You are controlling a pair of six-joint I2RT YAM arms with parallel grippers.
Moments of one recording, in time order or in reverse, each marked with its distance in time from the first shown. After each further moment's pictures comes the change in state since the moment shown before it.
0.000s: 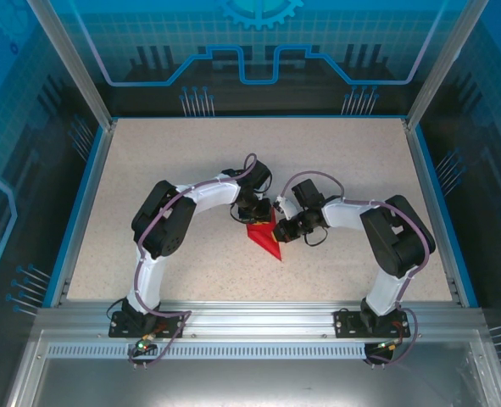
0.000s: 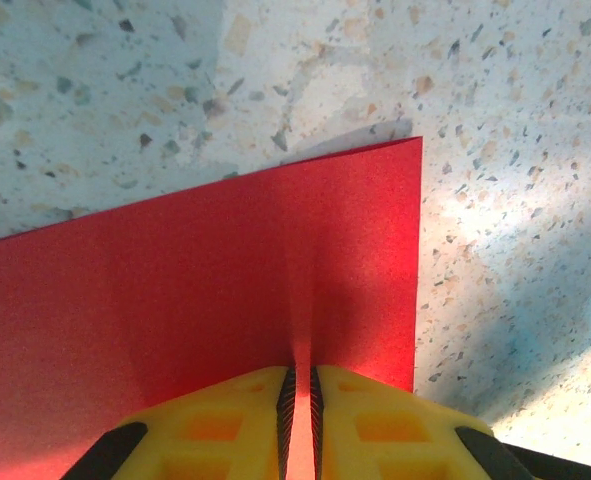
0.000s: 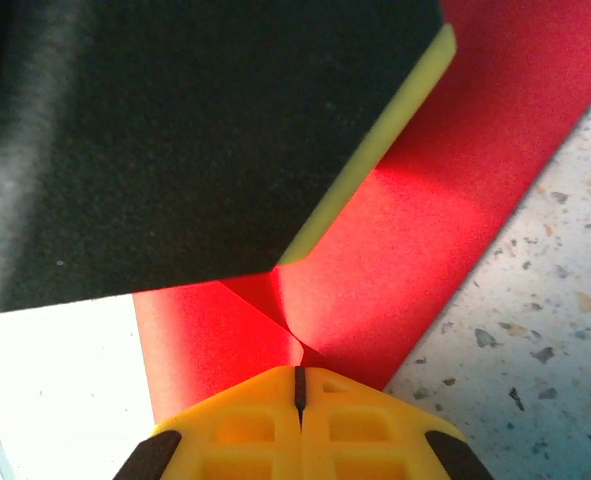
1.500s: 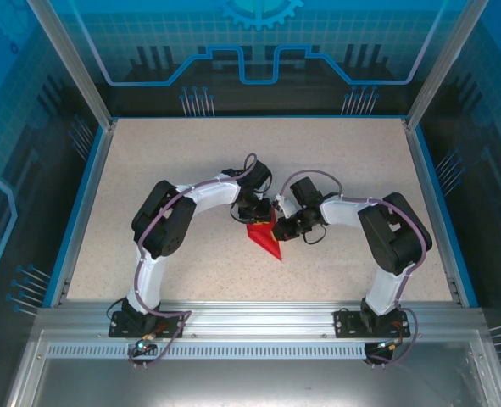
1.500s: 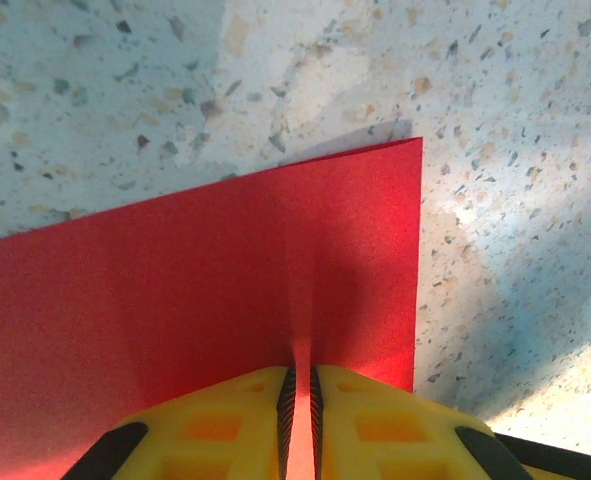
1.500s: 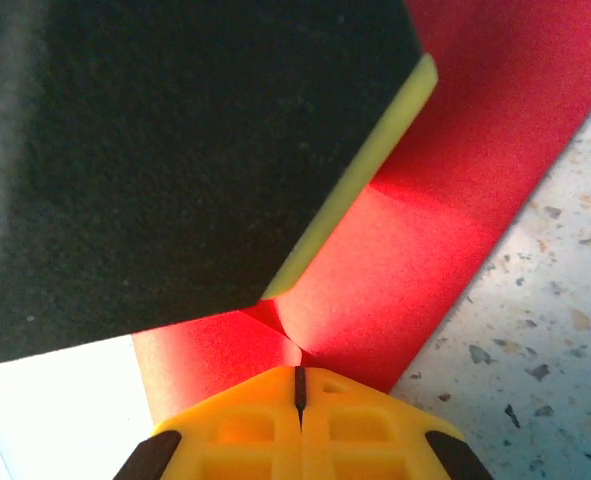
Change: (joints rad) left arm 0.000 0.001 0.002 0.000 0.000 0.000; right arm 0.000 0.028 0.042 -0.042 0.001 0.014
